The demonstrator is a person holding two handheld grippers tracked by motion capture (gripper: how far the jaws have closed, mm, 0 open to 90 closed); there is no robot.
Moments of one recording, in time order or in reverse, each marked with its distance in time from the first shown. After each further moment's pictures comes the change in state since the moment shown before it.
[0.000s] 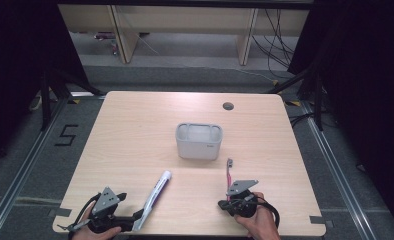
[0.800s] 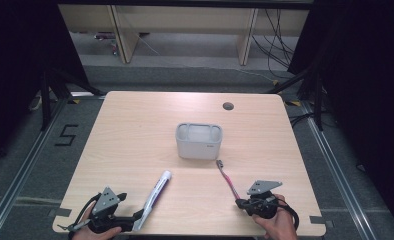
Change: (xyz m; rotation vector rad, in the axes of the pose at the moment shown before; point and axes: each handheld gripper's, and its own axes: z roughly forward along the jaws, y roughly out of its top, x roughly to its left) left arm 0.000 0.000 0.000 0.005 -0.002 0.009; right arm -0.023 -0.028 -0.035 -0.050 -0.068 0.073
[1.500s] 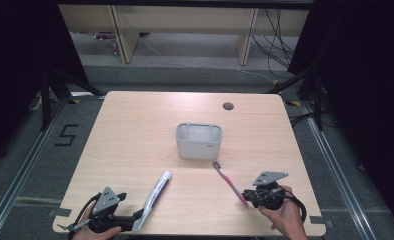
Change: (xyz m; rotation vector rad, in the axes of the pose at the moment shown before) left arm 0.000 0.000 0.001 -0.002 0.001 -0.006; right arm -0.017 0.018 -0.015 0.017 -0.064 -0.031
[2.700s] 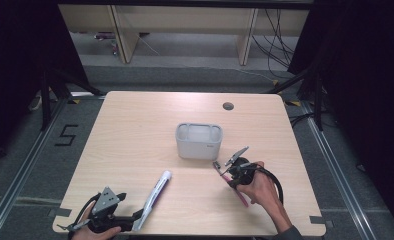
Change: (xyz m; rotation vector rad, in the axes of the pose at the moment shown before) left arm 0.001 0.000 0.000 0.001 0.004 0.000; right arm -0.007 0.075 0.053 0.306 -0.033 -0.081
